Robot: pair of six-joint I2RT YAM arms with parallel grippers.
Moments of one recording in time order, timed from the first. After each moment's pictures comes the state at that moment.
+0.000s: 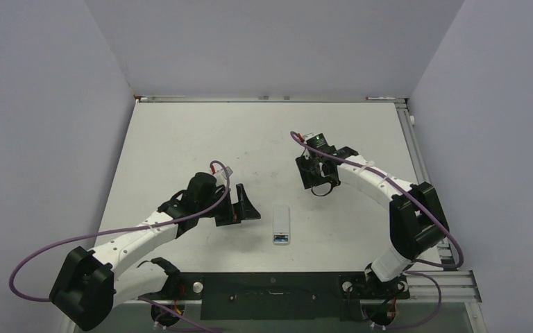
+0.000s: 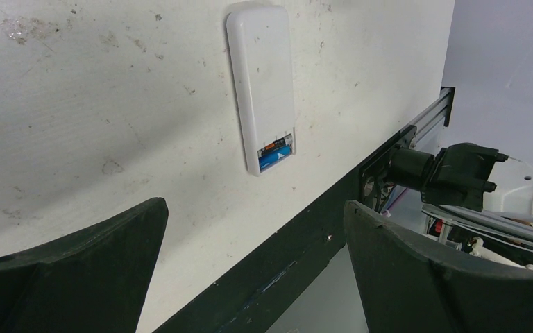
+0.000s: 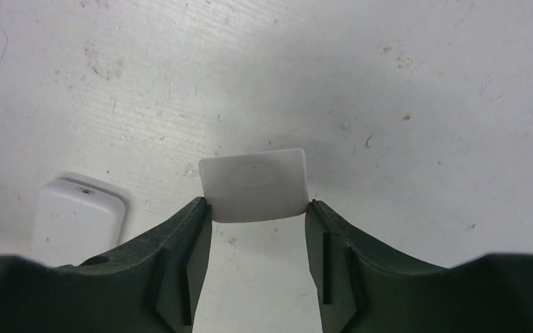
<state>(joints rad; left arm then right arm) -0.59 1.09 0.54 -0.19 0.41 -0.82 0.51 1.63 1.14 -0.59 0.08 0.12</state>
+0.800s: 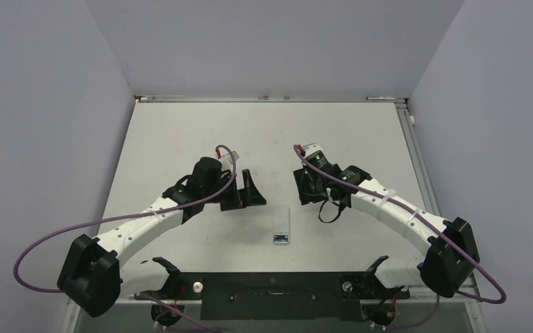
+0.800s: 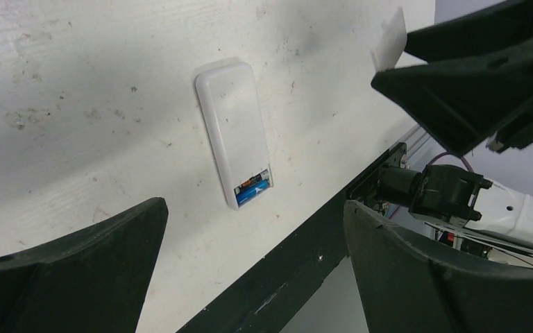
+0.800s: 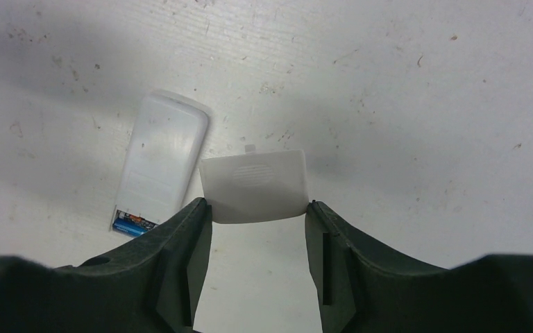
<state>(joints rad) -0.59 1.17 0.71 -0.22 0.38 -0.77 0.70 1.33 1.03 -0.70 0.15 0.31</state>
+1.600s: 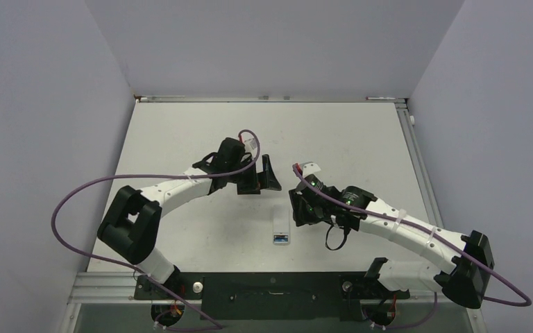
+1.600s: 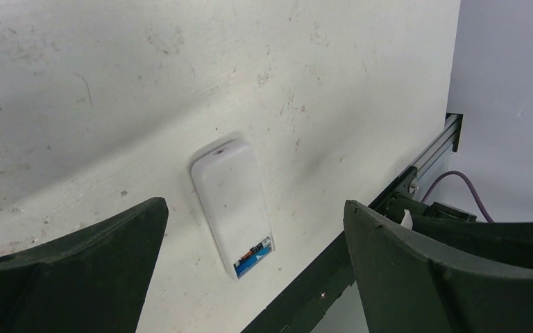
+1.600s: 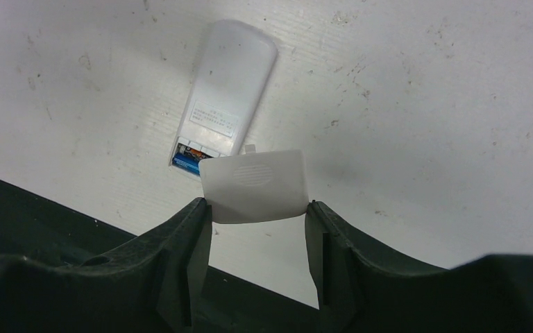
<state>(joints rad) -0.60 1.58 0.98 -0.19 0.42 -0.72 0.94 1.17 0.95 -0.78 0.22 0.54</state>
